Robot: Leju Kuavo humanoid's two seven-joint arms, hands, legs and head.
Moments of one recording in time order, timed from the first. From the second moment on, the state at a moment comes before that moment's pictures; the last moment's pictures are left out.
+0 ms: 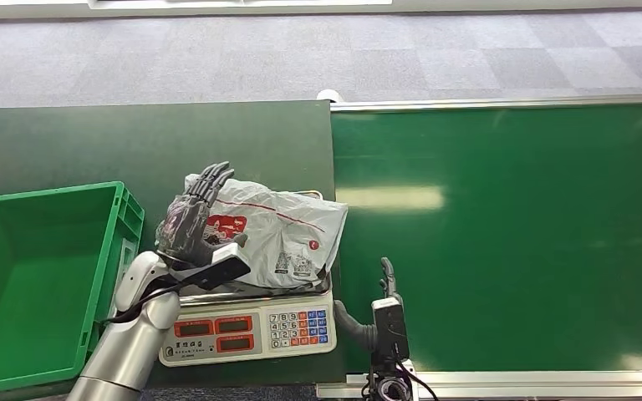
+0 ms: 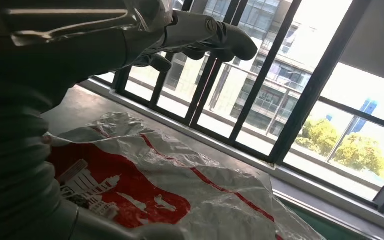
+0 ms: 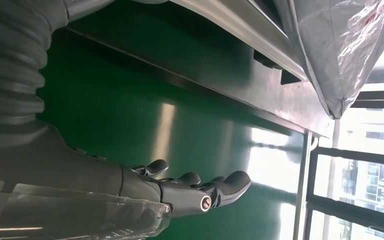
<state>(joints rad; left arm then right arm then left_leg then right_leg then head) -0.39 -0.04 -0.12 -1.18 -0.97 0.19 -0.39 -0.15 0.27 0.22 -0.68 0.22 -0.36 -0.70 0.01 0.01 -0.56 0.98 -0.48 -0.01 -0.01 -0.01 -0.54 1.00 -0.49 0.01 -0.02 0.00</state>
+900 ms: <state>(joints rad) -0.53 -0.05 -0.23 -0.83 -1.04 0.16 -0.41 -0.15 0.27 0.22 -0.67 0.22 -0.36 -0.70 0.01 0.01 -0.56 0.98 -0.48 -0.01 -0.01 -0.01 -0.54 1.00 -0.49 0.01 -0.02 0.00</state>
